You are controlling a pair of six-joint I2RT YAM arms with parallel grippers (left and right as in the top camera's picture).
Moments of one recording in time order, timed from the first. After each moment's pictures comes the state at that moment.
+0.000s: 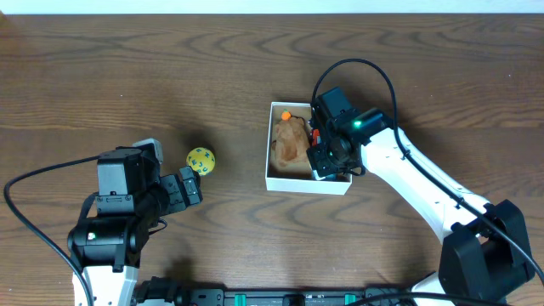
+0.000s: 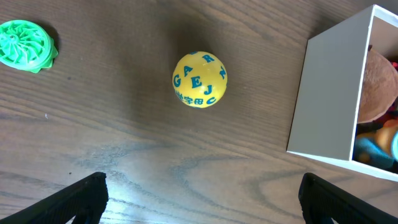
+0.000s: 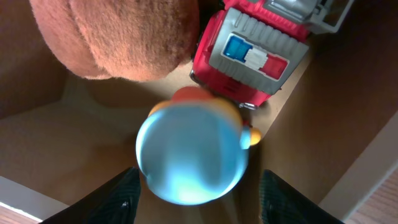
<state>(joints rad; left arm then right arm) 0.01 0.85 0.84 -0.97 0.15 -0.28 0.53 1.69 1.24 -0.94 -0.05 0.22</state>
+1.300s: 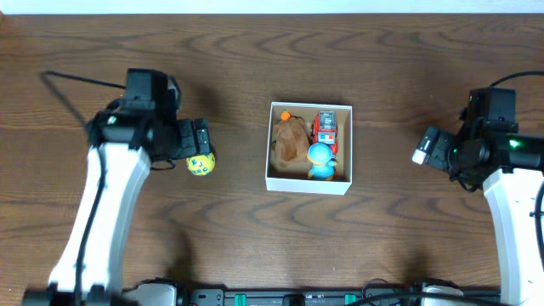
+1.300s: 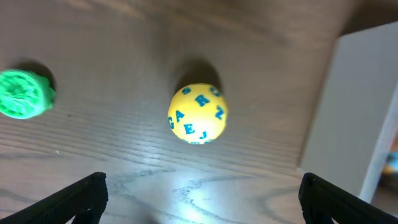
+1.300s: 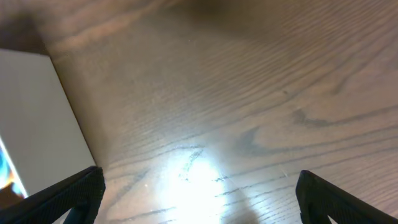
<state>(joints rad) -0.07 1.45 1.26 -1.09 0.06 -0.24 -0.11 1.30 1.15 -1.10 0.04 0.34</state>
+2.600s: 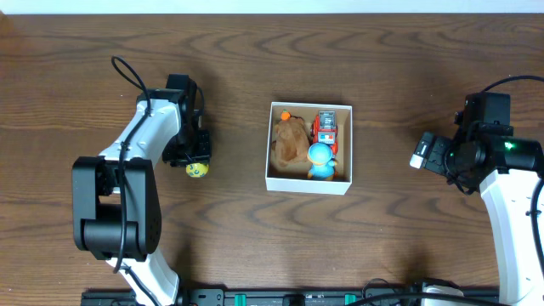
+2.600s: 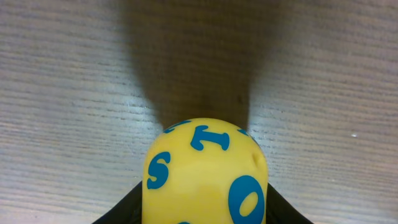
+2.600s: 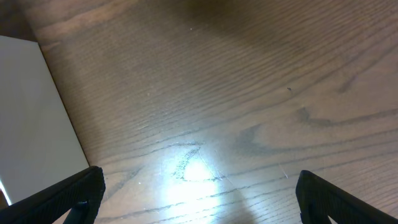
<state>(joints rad) -0.07 1.90 1.27 -1.01 0.05 -0.19 -0.11 1.30 1.11 -1.08 0.04 0.31</state>
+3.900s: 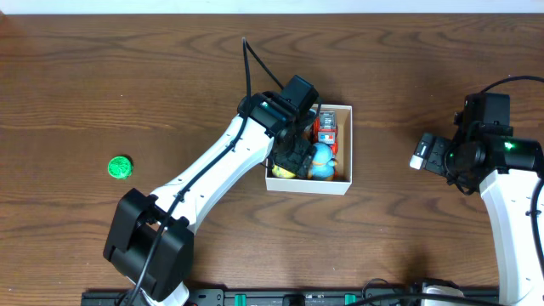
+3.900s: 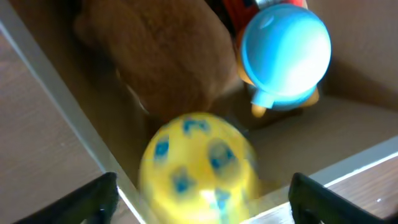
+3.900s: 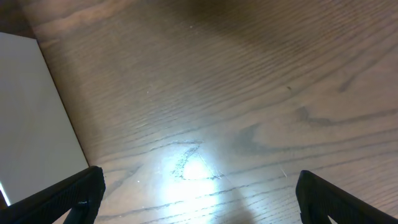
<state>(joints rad) -0.65 1.81 1.49 -1.06 0.09 -0.15 -0.11 1.30 1.11 -1.09 0.04 0.30</state>
